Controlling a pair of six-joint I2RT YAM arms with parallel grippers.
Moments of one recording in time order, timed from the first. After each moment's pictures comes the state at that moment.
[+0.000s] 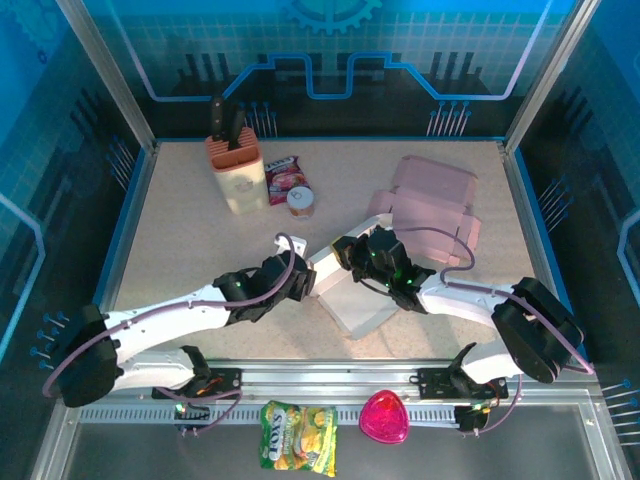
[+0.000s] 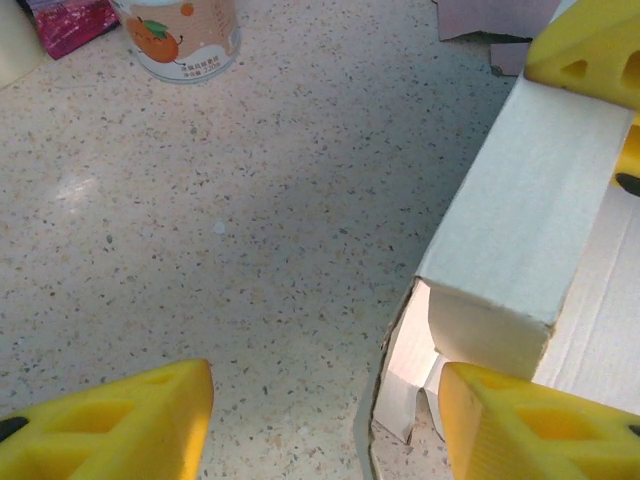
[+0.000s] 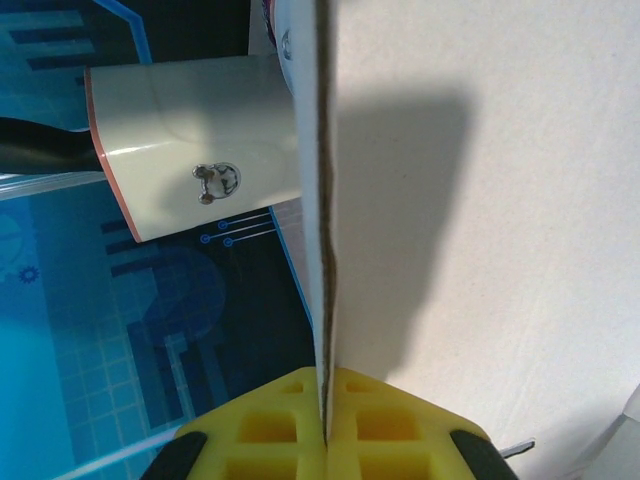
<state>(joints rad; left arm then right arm) -0.91 1.20 0.72 -0.34 -0.42 -0.48 0.74 1.40 0.60 0.43 -0.03 1.65</state>
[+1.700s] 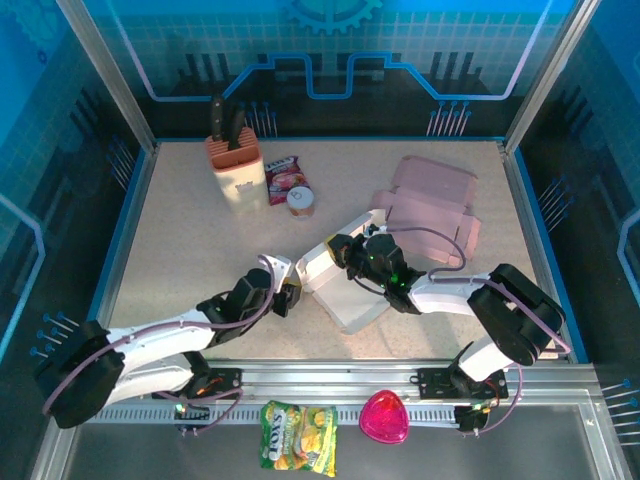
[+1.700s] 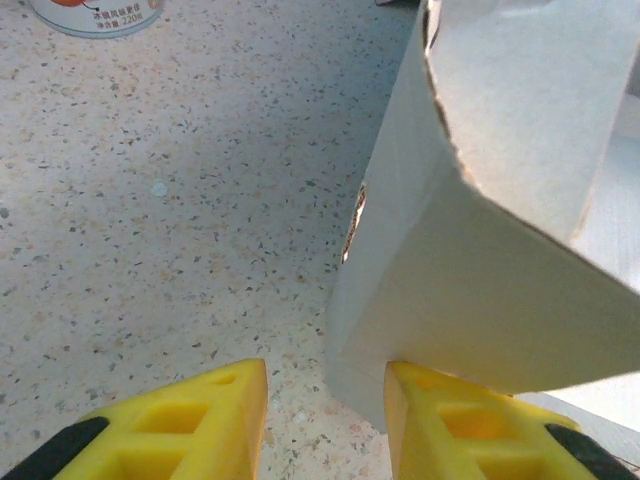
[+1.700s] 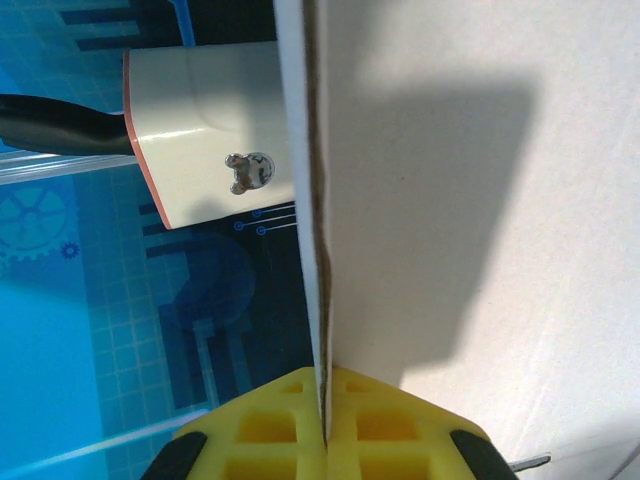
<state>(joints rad) -0.77 1.10 0.30 0.18 -0.14 -0.31 0.74 1.53 0.56 0.69 -0.05 1.64</state>
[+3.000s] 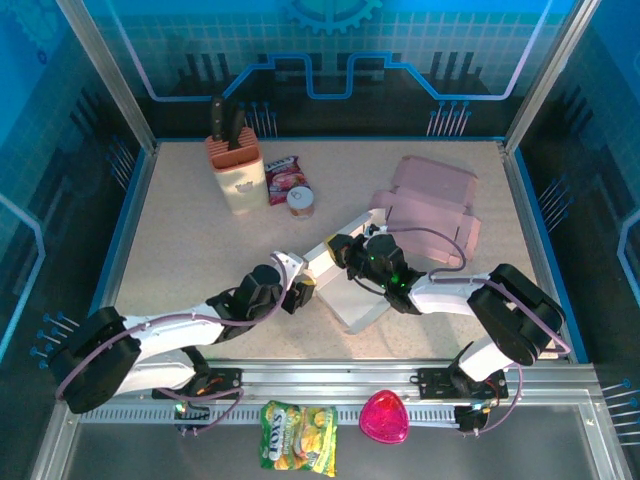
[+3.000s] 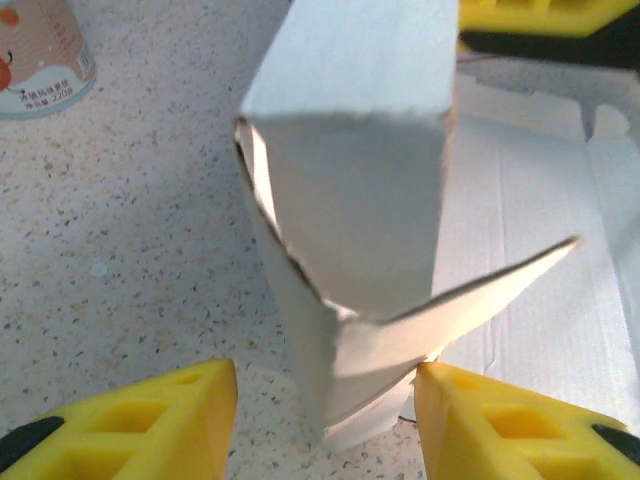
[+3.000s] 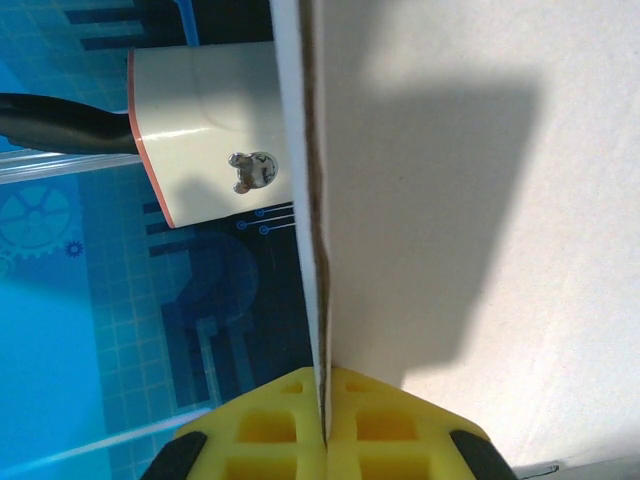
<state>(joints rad) -0.78 1.18 0.33 0.32 -0.10 -0.21 0.74 1.53 0.56 0.71 -0.05 1.64</state>
